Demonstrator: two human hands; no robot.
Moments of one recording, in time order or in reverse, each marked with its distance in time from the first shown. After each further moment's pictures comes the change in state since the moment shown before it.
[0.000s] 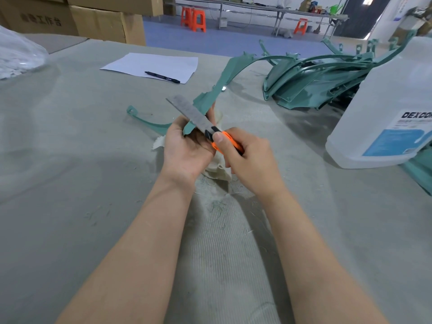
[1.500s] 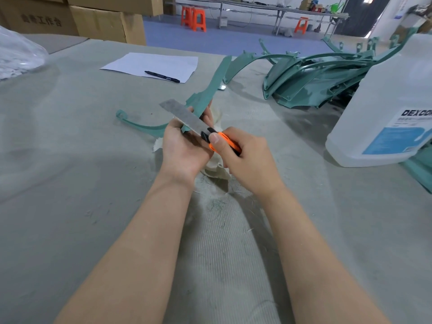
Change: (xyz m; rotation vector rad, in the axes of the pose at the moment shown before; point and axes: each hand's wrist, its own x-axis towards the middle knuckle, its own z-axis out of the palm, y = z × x) left_hand 0.001 0.002 0.000 0.065 0.038 0.013; right_hand 0.000 0.000 0.003 -0.027 -0.024 -0.036
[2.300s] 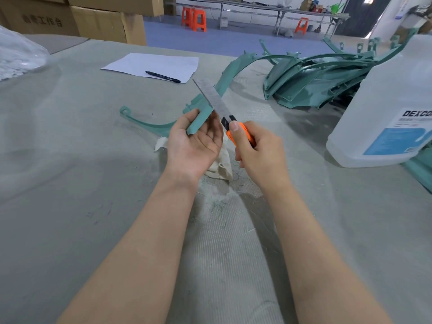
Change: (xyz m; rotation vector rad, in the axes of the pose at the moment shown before) left_hand 0.003 -0.006 -0.003 0.126 0.039 0.026; right_hand 0.004 0.008 -0.007 0.047 0.159 0.112
